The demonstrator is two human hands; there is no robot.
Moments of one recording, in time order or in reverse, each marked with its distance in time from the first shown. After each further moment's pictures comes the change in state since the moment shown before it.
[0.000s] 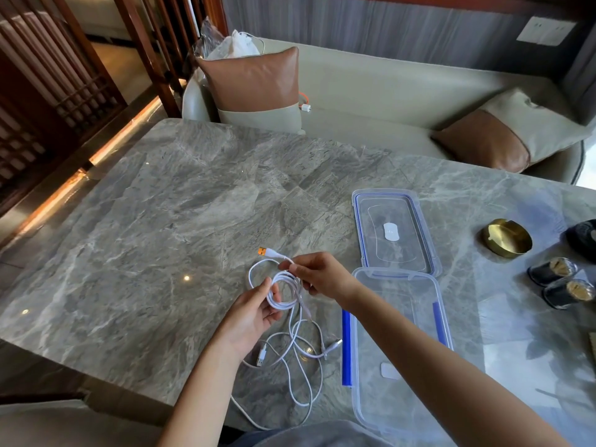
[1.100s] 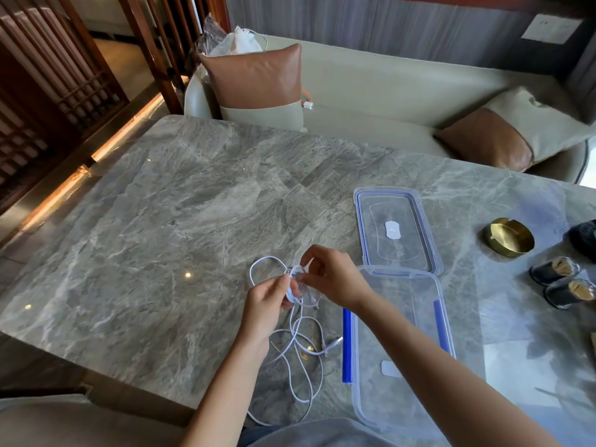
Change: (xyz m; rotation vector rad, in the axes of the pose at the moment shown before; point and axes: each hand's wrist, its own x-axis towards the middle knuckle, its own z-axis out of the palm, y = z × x) left_hand -0.010 -0.007 0.033 0.292 0.170 0.309; right_hand -0.008 0.013 -0.012 -0.513 0.208 -0.190
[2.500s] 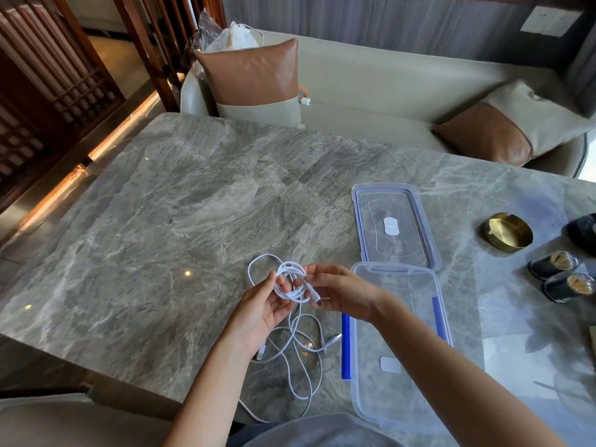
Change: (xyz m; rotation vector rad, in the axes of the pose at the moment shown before) left_hand 0.009 -0.006 -0.017 -0.446 -0.209 -0.307; right_hand -0.015 0.018 -0.003 1.067 -0.487 0.404
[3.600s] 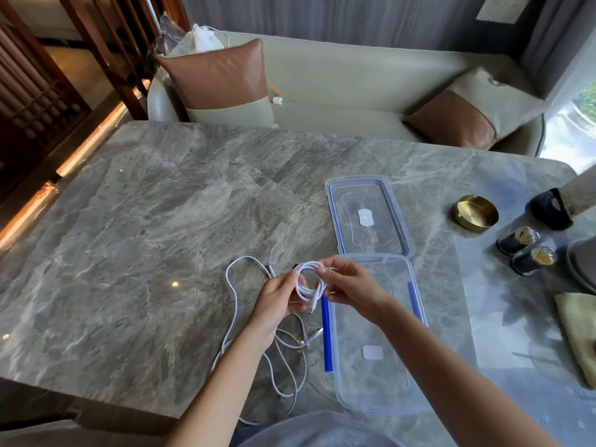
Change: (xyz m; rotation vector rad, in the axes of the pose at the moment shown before) left_hand 0.017 -0.032 0.054 0.456 0.016 0.080; right_hand -0.034 0.019 -0.034 -0.034 0.344 -0.197
